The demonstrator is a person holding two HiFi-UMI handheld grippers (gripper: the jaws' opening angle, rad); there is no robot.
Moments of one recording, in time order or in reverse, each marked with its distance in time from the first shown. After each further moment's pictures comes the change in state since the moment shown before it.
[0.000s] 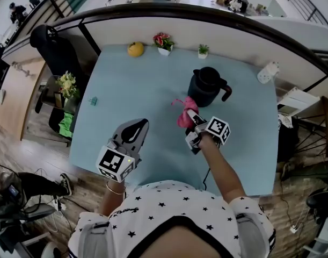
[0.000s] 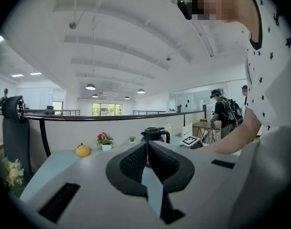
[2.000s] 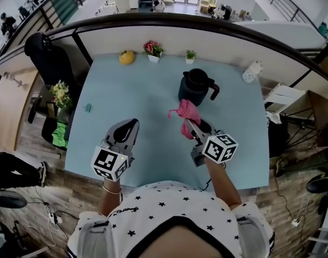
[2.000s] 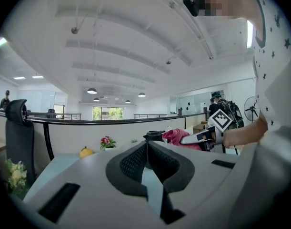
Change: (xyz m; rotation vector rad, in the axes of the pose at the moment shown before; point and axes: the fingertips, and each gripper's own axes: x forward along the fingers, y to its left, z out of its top) left arm -0.025 0.008 0.006 0.009 -0.049 0.014; right arm -0.097 0.130 -0.028 -0.896 -0.053 0.071
